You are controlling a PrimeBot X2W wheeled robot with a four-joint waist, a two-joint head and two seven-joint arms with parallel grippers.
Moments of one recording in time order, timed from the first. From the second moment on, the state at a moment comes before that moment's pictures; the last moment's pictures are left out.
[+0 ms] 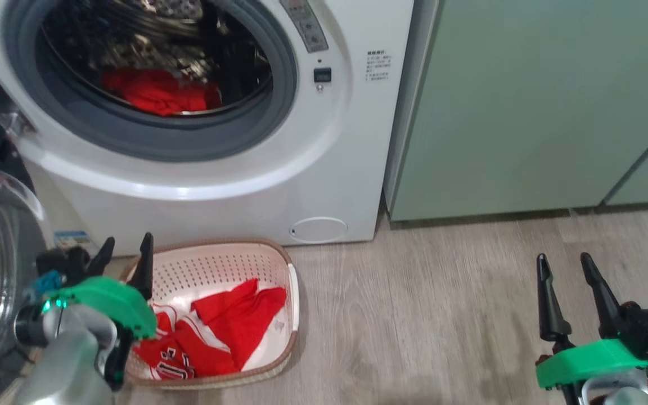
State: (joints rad) left arm -0.43 0.25 -0.24 0.86 -0.58 -0.12 -0.25; right arm -0.01 -0.08 0.02 0.22 0.21 0.12 -0.26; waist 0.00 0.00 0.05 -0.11
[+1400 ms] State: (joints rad) left arm -0.23 0.15 -0.04 0.55 -0.37 -0.11 -0.20; right arm 0.04 -0.07 0.00 0.19 0.20 0.12 -0.26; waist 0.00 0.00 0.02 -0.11
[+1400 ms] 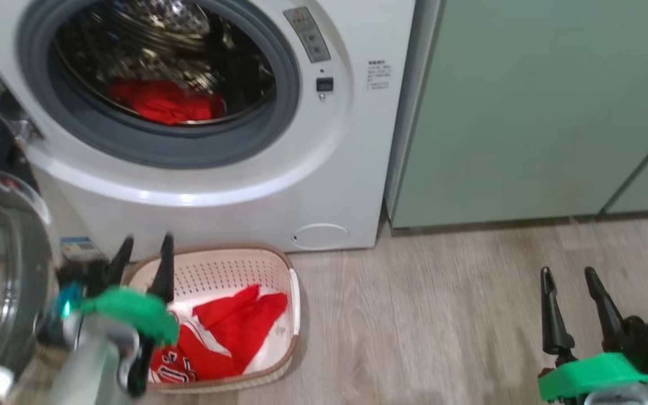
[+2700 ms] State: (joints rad) left arm -1.49 0.34 -0.30 1.17 -0.01 0.12 0.31; right arm -0.28 -0.05 0.09 0.15 0.23 0.12 -0.26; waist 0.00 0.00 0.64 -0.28
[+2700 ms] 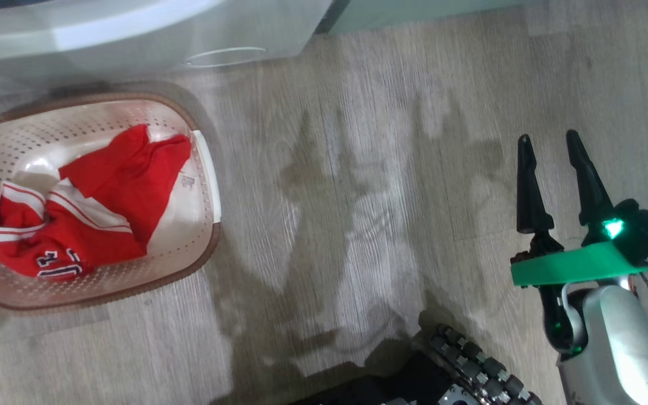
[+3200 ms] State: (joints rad) left arm -1.58 0.37 -0.40 1.28 0.08 0.17 0.42; right arm -0.31 -0.05 0.12 0.14 0.26 0.12 -0.26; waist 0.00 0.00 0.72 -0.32
